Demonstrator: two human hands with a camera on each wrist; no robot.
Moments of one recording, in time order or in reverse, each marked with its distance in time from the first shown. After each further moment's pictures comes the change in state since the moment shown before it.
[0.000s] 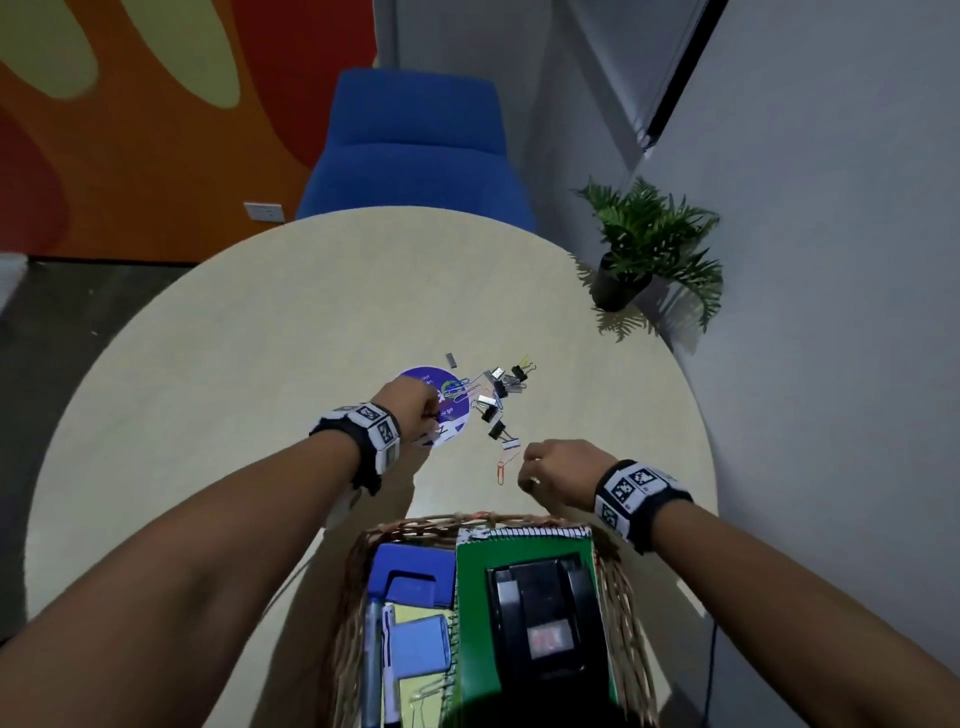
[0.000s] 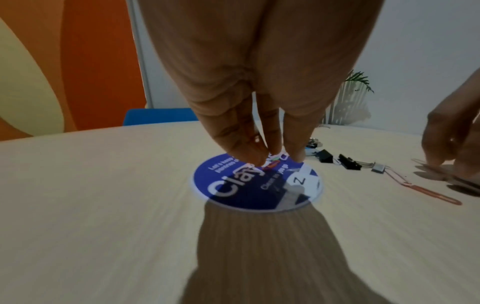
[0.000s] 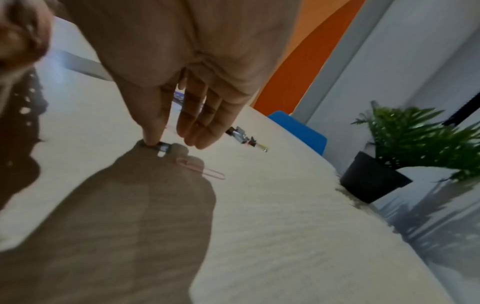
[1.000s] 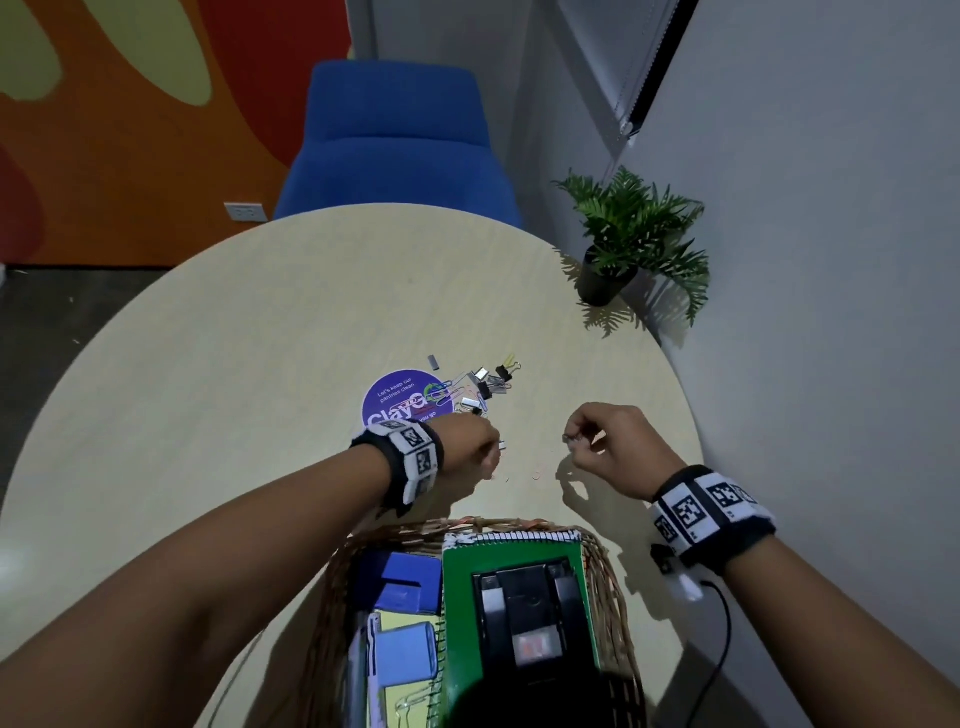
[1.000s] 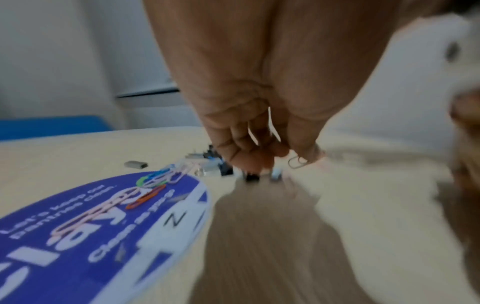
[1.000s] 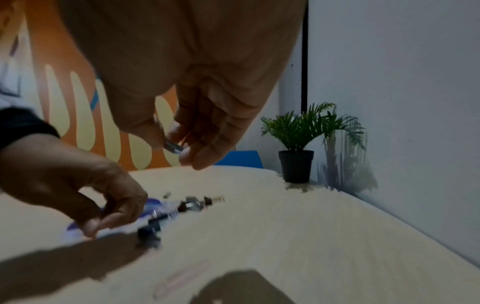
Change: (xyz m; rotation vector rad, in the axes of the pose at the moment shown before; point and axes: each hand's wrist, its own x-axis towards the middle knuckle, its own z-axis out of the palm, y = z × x) left_hand 0.001 0.076 0.016 -0.009 -0.173 0.374; right_hand -0.052 0.038 -0.027 0.722 0.451 0.279
